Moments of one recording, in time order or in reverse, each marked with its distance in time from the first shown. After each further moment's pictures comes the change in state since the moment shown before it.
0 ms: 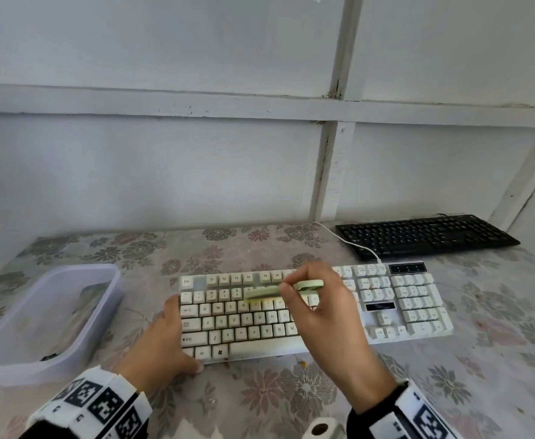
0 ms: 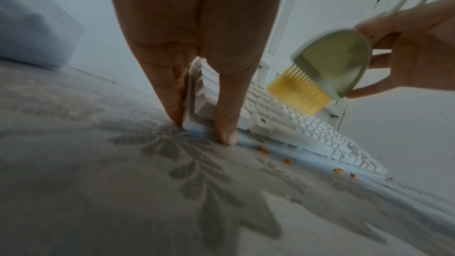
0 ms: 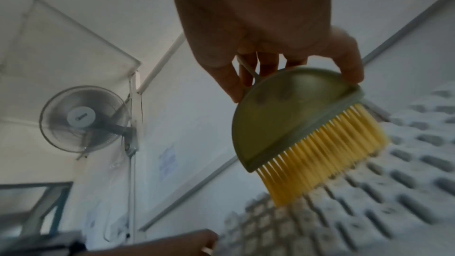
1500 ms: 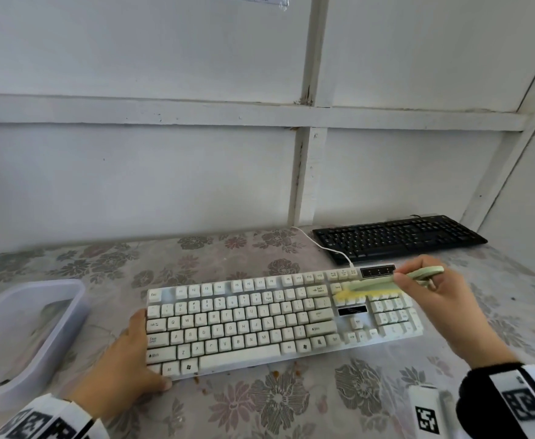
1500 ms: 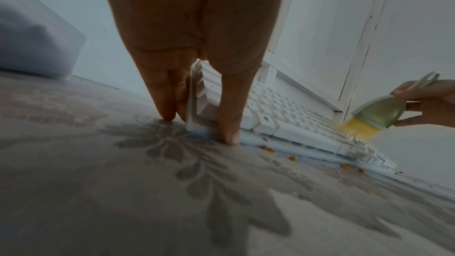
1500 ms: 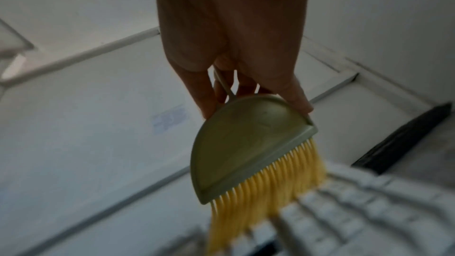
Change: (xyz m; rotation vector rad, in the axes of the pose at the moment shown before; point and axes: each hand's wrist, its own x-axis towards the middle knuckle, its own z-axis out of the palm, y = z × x) left_hand -0.001 0.000 -0.001 0.004 -0.015 0.037; right_hand 0.024 0.088 -0.152 -0.052 0.179 0.199
